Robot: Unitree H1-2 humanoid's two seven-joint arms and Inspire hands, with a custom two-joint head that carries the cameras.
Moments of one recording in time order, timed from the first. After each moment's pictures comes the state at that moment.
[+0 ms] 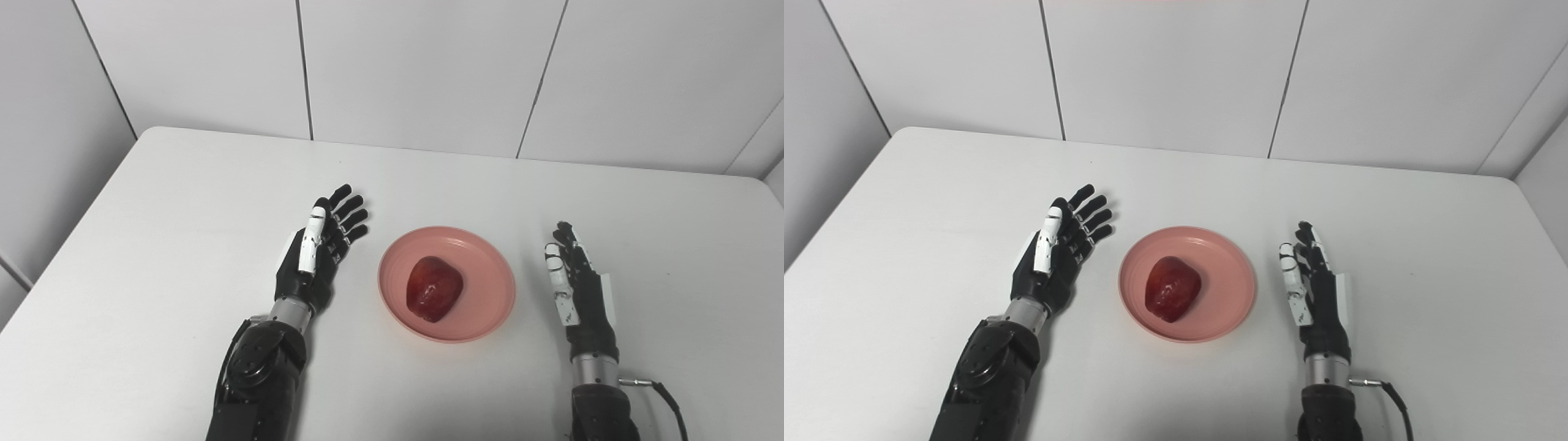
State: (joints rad) left arm -0.19 -0.05 0.03 0.05 -0.28 0.18 -0.09; right arm -0.09 -0.01 0.06 -0.02 -0.29 0.06 -0.17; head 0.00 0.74
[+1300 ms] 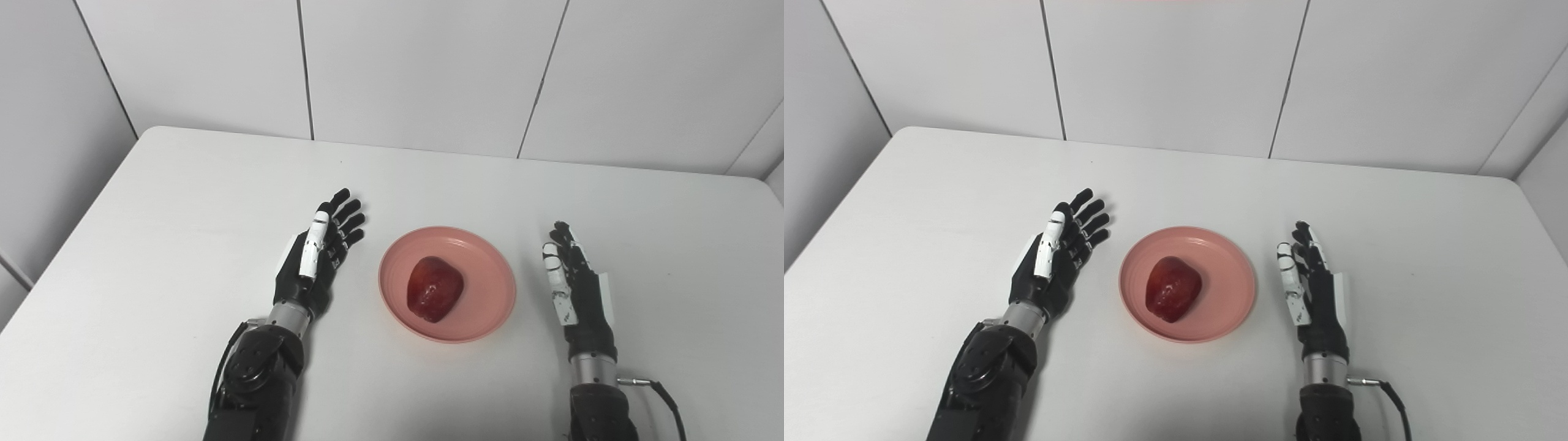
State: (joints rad) left arm -0.17 -0.04 0.02 0.01 -0.24 0.22 -0.09; right arm -0.09 0.00 0.07 -0.03 -0.29 0.06 -0.17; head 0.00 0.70
